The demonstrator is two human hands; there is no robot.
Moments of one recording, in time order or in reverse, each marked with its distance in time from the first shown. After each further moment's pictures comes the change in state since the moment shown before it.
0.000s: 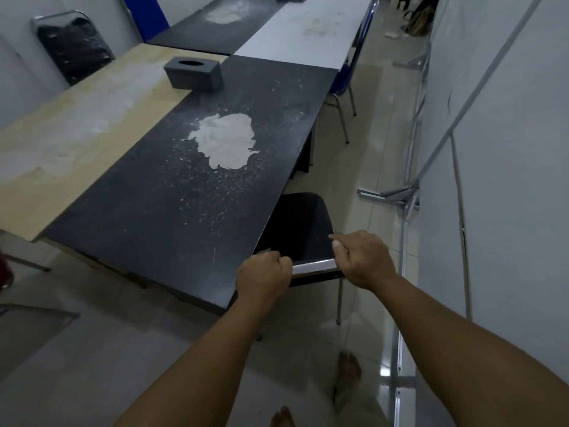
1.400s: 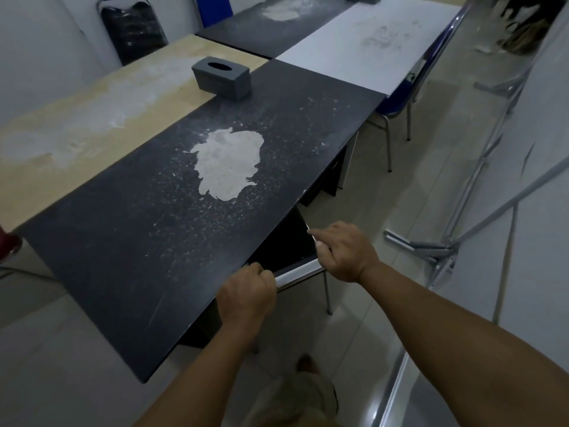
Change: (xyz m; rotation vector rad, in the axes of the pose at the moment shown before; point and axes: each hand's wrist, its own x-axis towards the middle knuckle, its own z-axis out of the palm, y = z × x) left_hand 0.154 0.112 0.039 -0.025 0.157 -0.436; right_hand 0.247 0.128 0.015 0.151 -0.152 -0.482
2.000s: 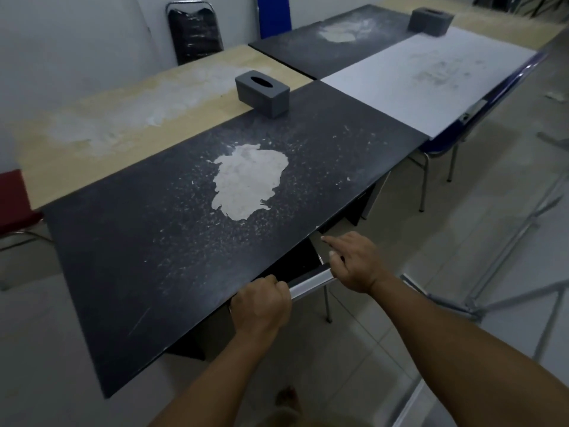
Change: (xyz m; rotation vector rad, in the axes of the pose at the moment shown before) left_hand 0.054 0.067 0.024 -0.035 0.098 -0.117; right_hand 0.090 0.078 -0.014 0.069 -0.031 -0.147
